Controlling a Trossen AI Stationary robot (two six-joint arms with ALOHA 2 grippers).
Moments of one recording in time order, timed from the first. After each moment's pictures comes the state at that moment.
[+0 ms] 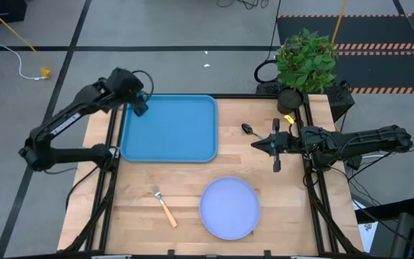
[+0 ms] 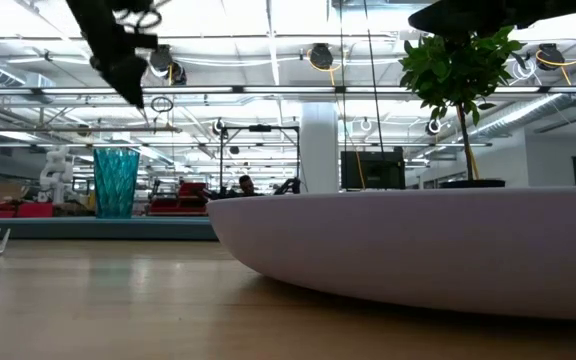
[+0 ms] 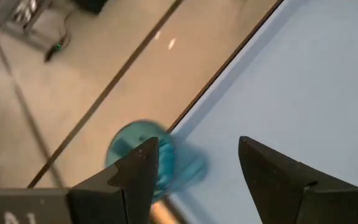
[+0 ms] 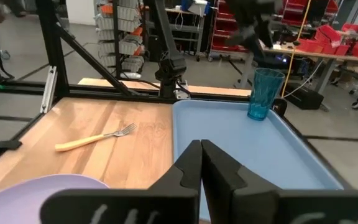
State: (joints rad) left arm 0.77 1.03 1.11 -0.90 -0.31 0.25; right arm 0.07 0.70 0.50 0.05 0.13 -0.04
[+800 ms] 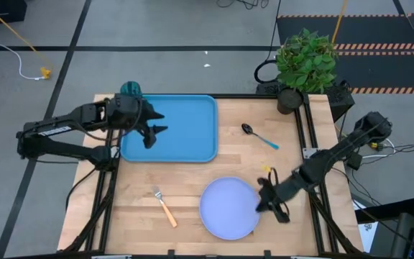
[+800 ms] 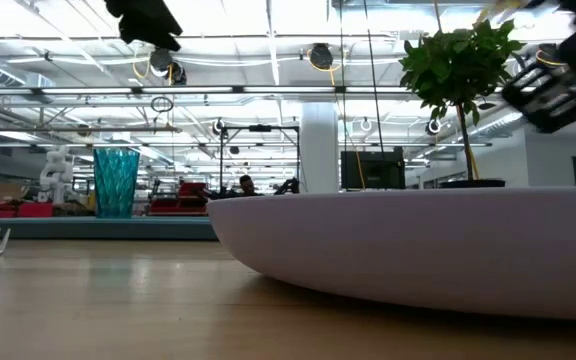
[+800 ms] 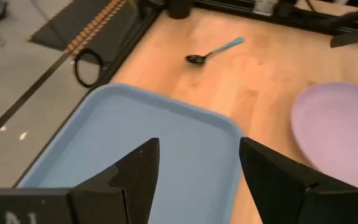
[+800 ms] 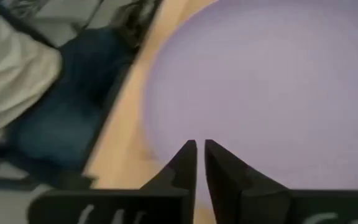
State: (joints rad) left arm 0.20 0.97 1.11 -0.75 -0.10 -0.08; right arm 0.61 1.19 0.52 0.02 -0.05 0.49
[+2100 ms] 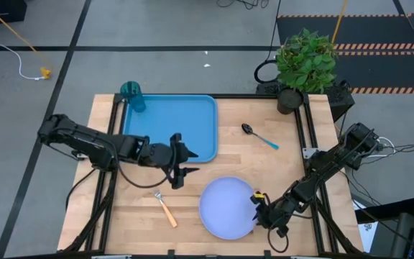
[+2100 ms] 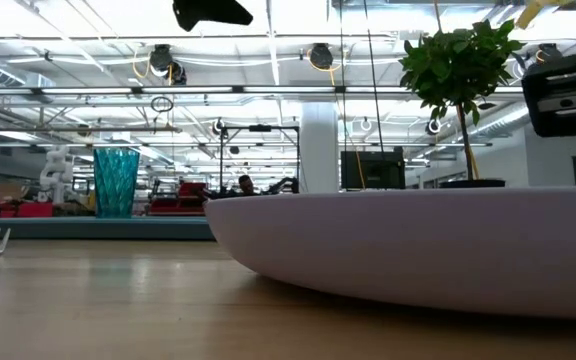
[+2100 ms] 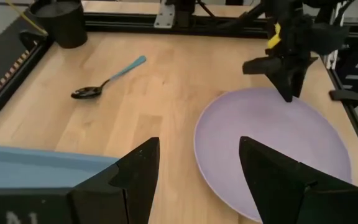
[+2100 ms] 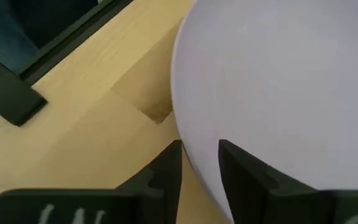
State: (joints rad) left arm -0.25 1.33 1.11 -0.34 -0.27 -0.18; right arm 0.76 1.50 0.64 0.01 0.11 0.04
